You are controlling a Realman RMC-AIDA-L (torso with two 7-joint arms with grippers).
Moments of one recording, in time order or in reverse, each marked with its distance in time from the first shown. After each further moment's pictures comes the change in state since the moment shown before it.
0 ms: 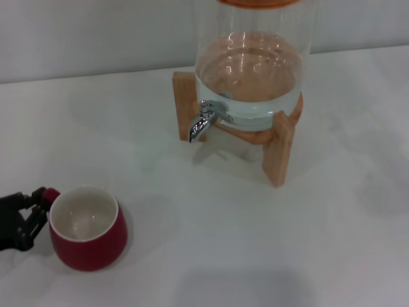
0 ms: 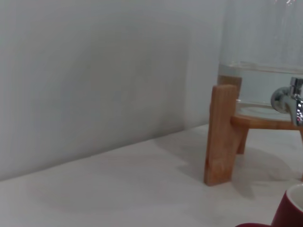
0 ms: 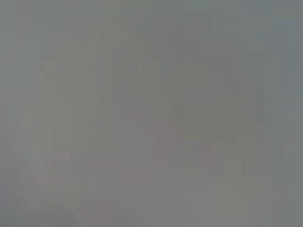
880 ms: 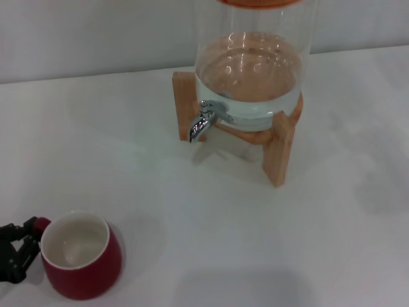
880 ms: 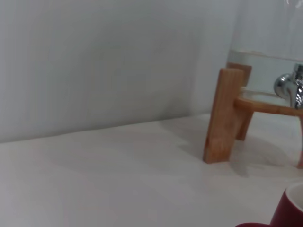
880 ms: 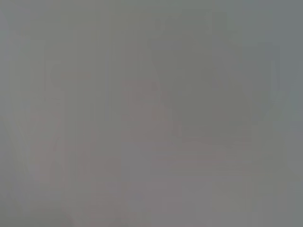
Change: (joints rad) left arm 0.080 0.003 -0.011 -0.023 0.006 -0.025 -0.005; right arm 0.002 0.000 0.000 0.011 -0.009 -0.015 -0.002
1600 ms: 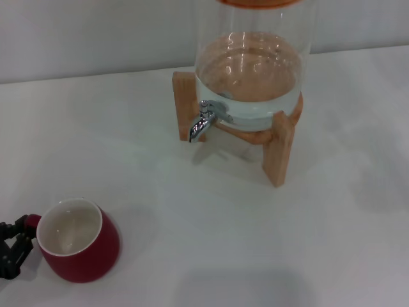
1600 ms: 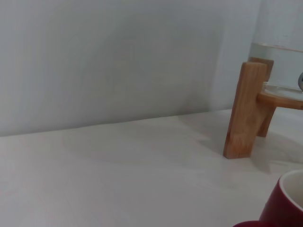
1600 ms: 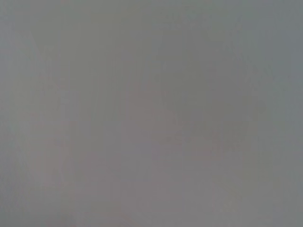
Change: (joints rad) left arm 0.000 -0.002 -0.017 -0.009 -0.010 0.047 -0.005; right arm 0.012 0.000 0.000 0.001 0.000 0.000 0.002
